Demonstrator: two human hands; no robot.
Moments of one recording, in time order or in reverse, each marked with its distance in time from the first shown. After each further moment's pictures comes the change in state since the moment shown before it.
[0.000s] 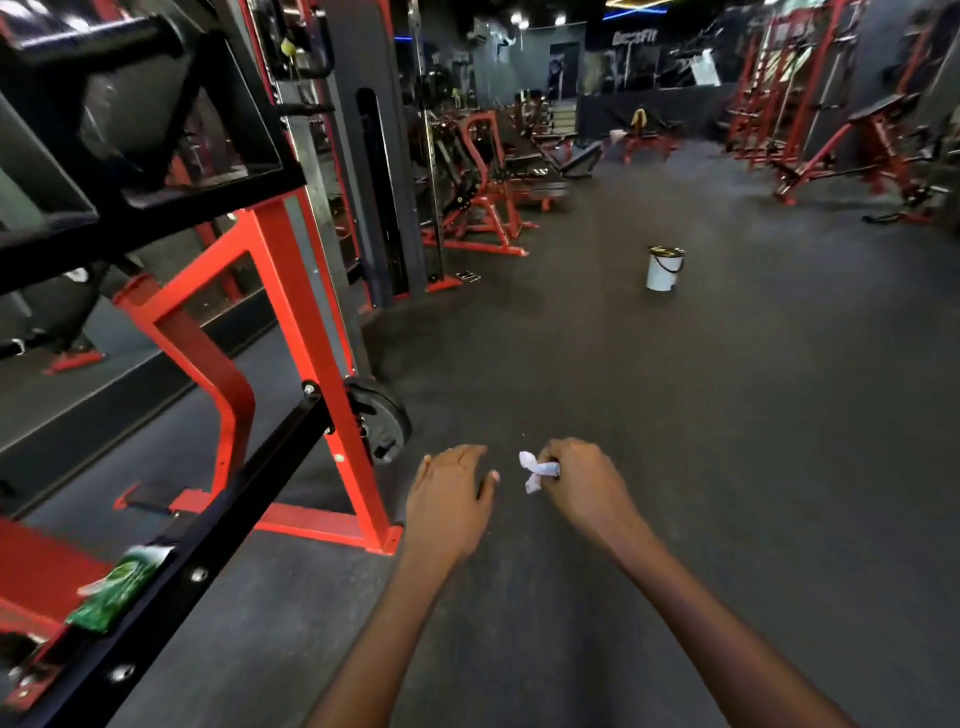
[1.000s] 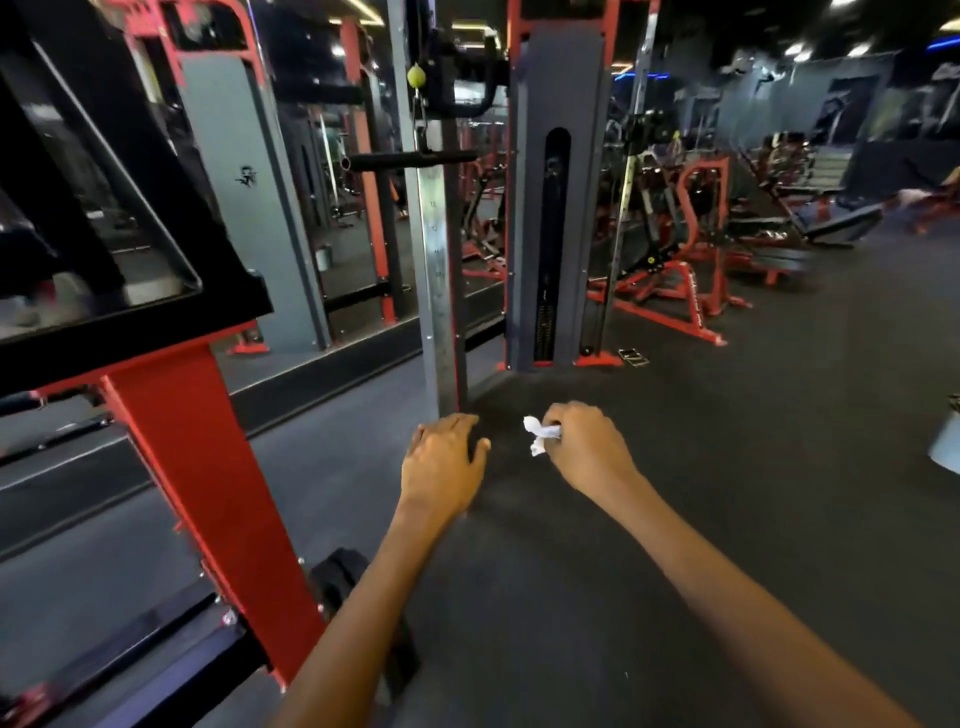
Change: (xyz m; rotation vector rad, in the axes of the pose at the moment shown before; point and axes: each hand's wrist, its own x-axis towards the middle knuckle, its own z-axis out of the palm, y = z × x) left_hand 0.706 -0.157 0.054 0.073 0.283 -0.444; right_hand 0.810 -0.035 0.052 0.011 -0.079 -0.537
